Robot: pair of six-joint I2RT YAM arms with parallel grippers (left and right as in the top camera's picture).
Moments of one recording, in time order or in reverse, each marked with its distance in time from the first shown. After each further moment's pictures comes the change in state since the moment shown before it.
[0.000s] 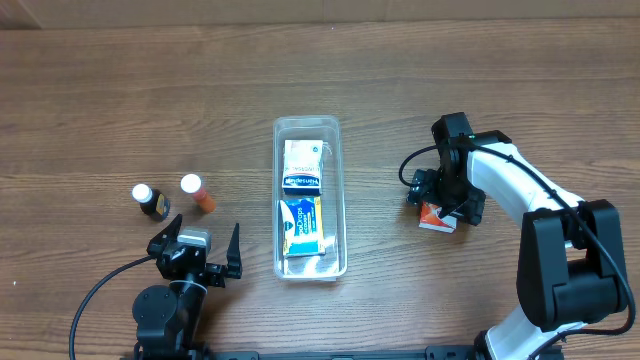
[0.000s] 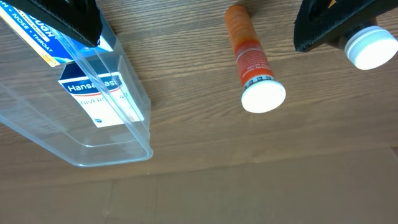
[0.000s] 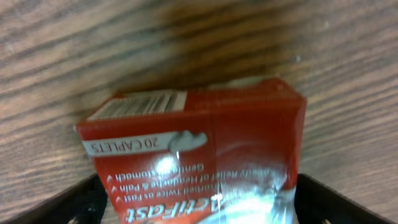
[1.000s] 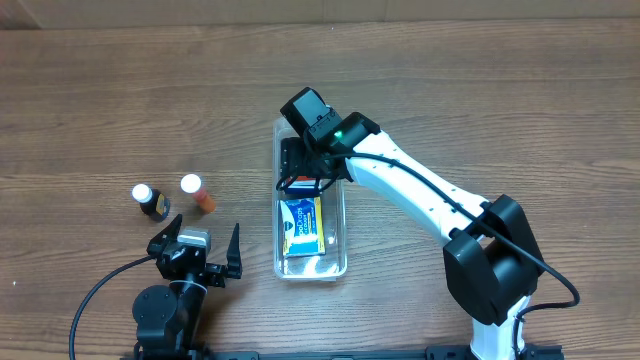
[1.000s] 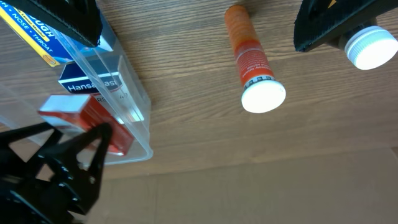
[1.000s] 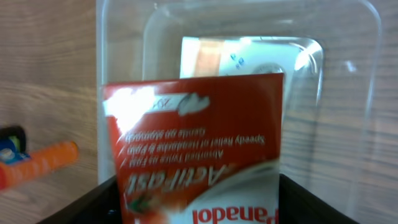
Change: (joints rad) left arm 0.000 0.000 0.000 0.000 0.000 0.000; right arm 0.539 0.192 0.533 0.122 -0.051 0.140
